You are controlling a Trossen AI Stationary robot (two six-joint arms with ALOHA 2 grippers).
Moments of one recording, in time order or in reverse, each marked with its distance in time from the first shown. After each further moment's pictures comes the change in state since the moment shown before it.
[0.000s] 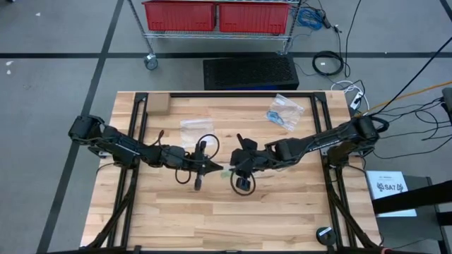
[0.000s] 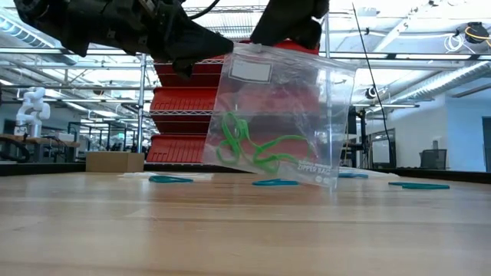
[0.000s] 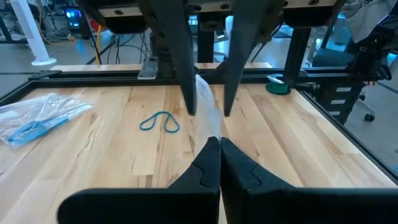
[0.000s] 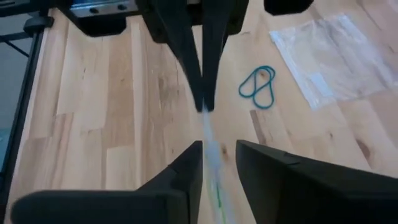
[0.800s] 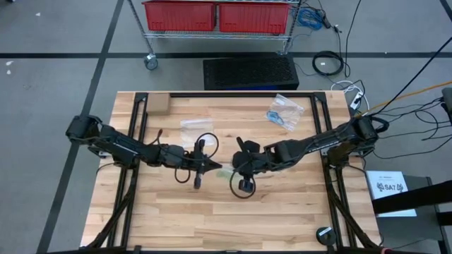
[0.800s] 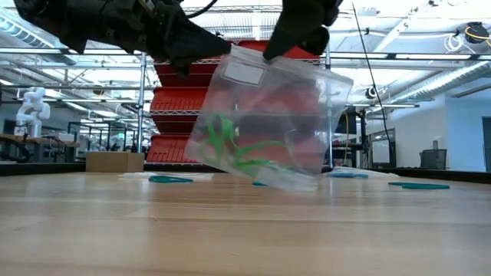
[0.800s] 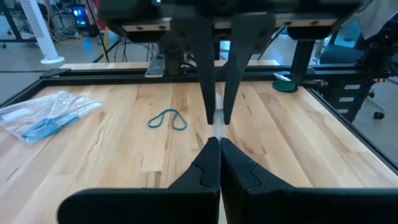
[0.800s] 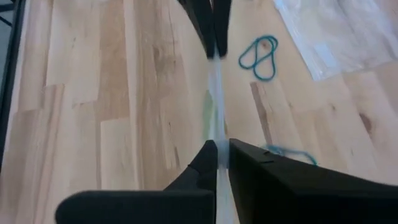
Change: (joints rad) left arm 0.006 -0.032 0.000 -0.045 -0.021 0.007; right arm 0.007 0.017 0.001 -0.082 -0.015 0.016
